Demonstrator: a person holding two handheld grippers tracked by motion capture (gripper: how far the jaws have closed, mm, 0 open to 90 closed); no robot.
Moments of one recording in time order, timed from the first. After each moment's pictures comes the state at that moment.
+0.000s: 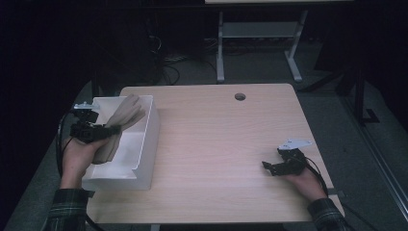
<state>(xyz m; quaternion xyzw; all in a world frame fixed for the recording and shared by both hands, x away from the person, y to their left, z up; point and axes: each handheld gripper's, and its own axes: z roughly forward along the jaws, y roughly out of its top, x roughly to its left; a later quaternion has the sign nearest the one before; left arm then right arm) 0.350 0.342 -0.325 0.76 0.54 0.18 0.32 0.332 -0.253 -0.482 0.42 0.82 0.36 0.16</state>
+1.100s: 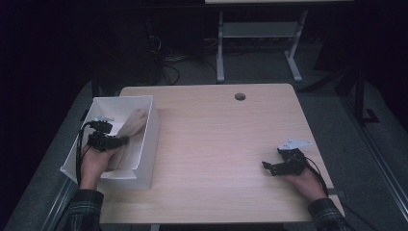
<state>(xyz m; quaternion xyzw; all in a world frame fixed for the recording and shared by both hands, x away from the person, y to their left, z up) 0.370 0.340 -0.394 0.76 0.56 0.16 0.28 0.332 -0.253 -0.482 0.42 0.82 0.36 0.16</state>
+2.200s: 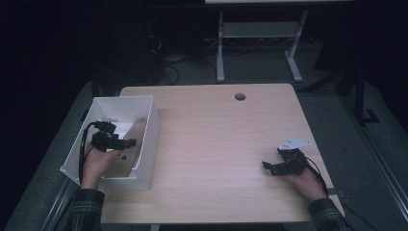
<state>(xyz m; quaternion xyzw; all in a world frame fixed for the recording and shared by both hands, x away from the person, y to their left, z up) 0.375 0.335 -0.394 0.77 0.54 0.16 0.29 0.332 -0.253 -0.482 0.42 0.82 0.36 0.16</state>
